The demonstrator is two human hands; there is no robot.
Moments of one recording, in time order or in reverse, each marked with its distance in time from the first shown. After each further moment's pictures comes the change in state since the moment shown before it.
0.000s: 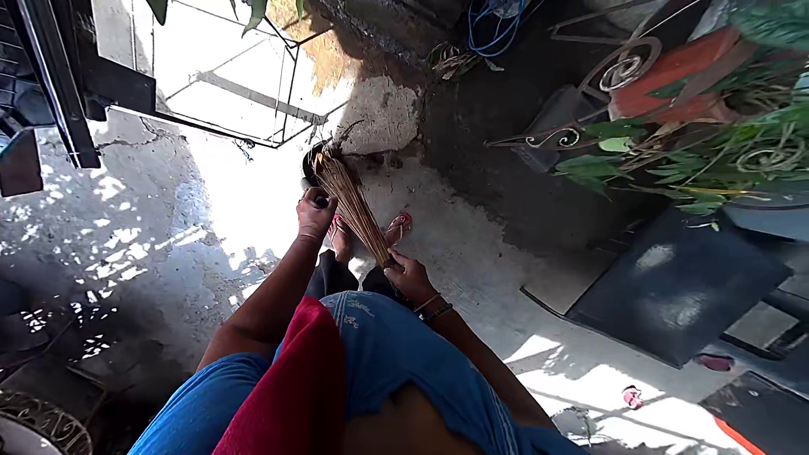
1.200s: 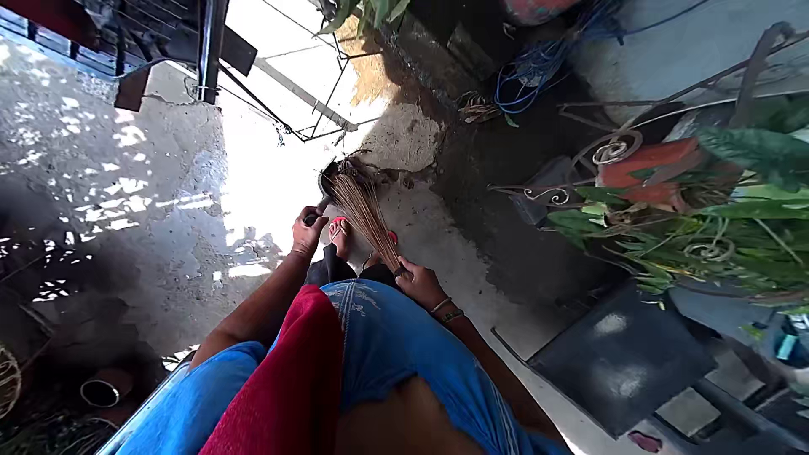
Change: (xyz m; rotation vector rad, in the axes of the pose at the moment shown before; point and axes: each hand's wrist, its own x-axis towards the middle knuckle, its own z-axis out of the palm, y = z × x) left_hand -0.075 -0.080 -0.036 -0.534 0.133 -0.122; right_hand -0.033 -0.028 -0.023 -0.465 -0.111 -0.110
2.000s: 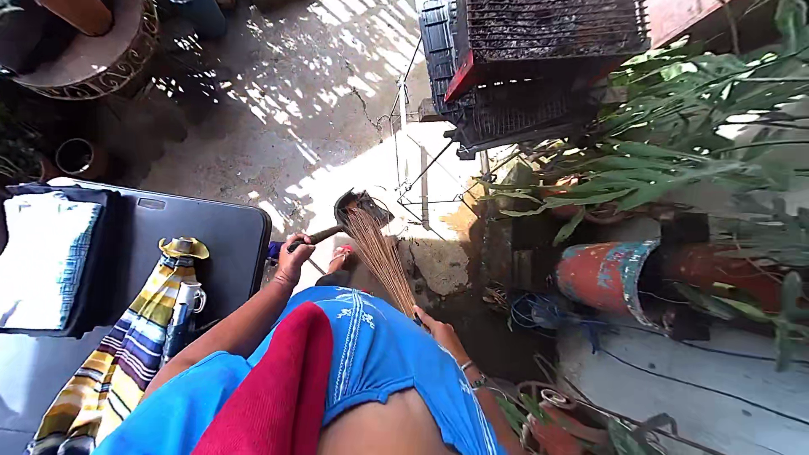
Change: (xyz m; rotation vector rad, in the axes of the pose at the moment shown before) left_hand -0.264 -0.036 -0.070 -0.894 0.802 0.105; right_hand -0.093 -0.095 -0.069 -0.891 -0.231 -0.376
